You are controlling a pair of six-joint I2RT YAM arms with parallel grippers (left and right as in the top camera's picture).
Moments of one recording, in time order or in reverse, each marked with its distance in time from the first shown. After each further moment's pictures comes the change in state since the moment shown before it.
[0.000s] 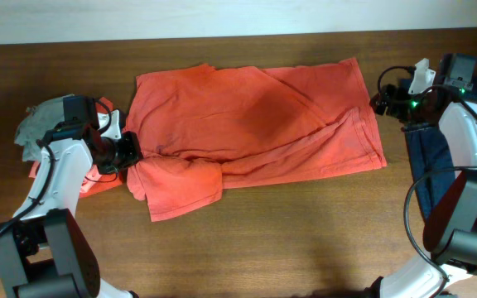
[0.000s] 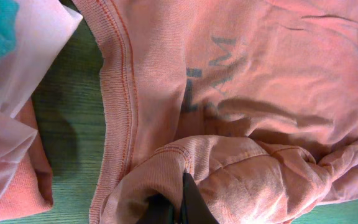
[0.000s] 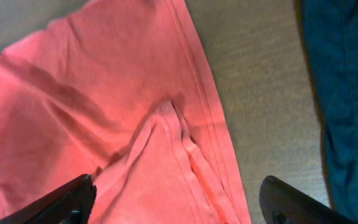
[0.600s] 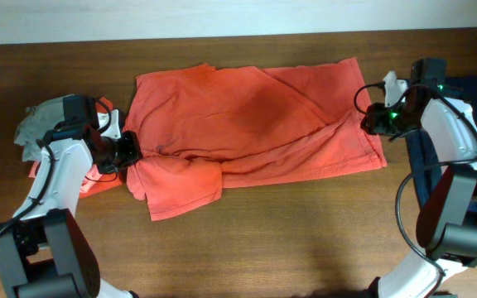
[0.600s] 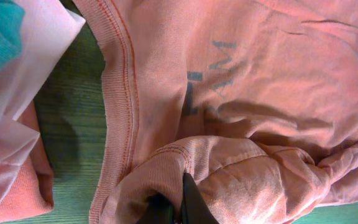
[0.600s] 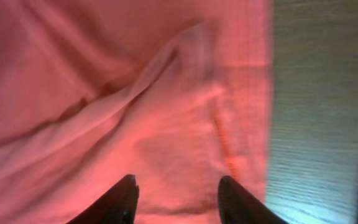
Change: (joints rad) left arm 0.000 0.000 0.000 0.008 -0.003 -0.011; right arm 0.095 0.035 0.001 -0.176 0.053 -0.232
